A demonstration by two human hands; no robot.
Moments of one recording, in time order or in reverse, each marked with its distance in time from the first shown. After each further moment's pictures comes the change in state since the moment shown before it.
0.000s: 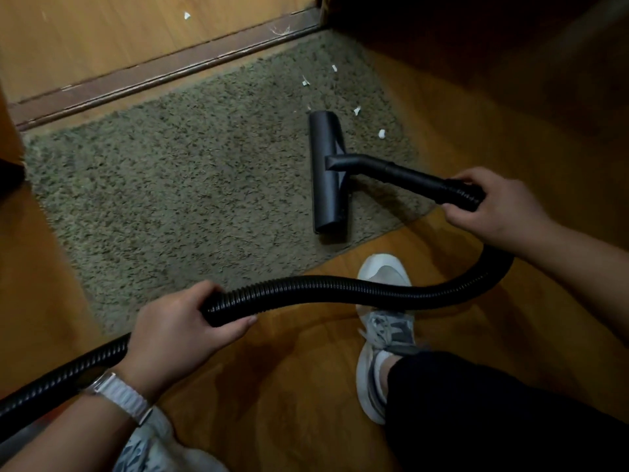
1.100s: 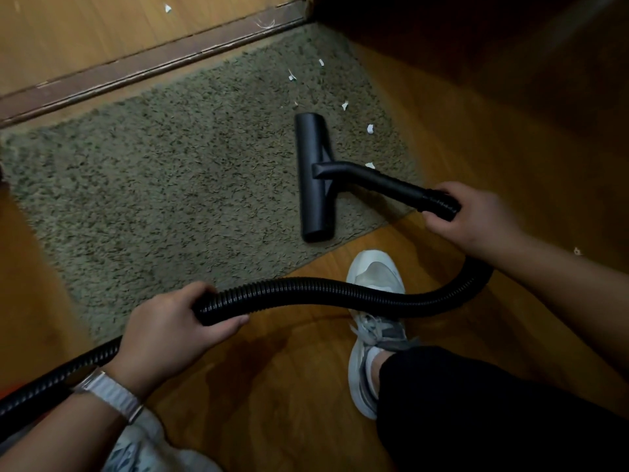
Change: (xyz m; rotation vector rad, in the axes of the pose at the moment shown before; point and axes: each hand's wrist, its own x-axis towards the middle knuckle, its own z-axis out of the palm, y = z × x) left_hand 0.006 0.003 0.006 0.018 -0.105 -0.045; right_hand -0.008 0.010 0.024 0.005 0.018 -0.034
